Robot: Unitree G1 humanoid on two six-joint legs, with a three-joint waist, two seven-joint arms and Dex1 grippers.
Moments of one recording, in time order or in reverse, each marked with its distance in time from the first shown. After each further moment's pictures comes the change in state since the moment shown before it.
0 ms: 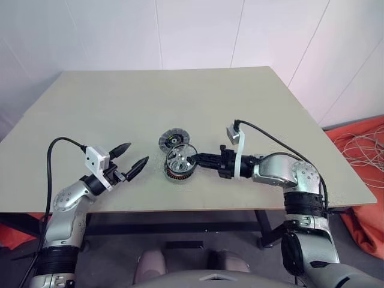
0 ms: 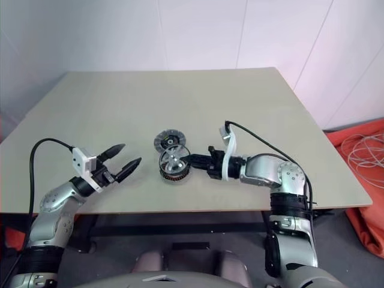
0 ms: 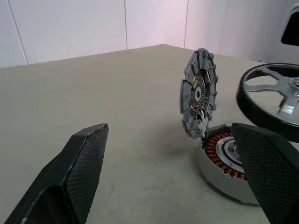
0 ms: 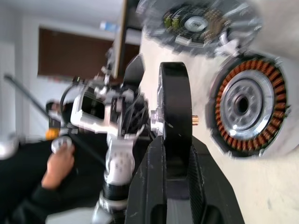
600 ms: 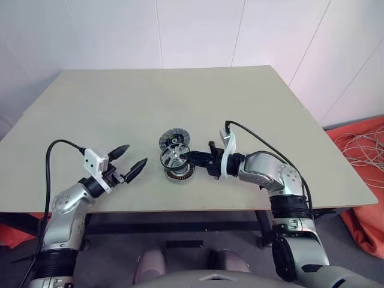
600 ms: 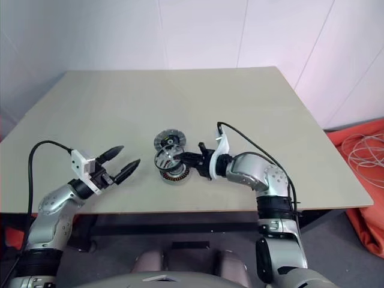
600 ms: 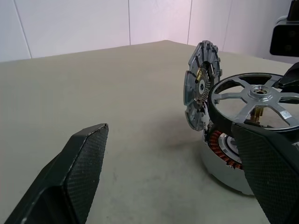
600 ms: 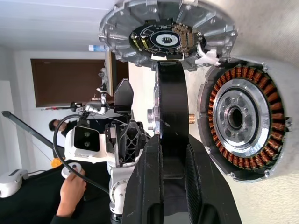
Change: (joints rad) left arm 0.026 0.003 0.005 -0.008 0.000 -0.001 0.009; right arm 0.019 0.085 0.058 -0.004 0.039 -0.147 -0.137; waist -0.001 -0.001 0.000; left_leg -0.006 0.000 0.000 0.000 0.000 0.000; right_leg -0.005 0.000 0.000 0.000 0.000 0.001
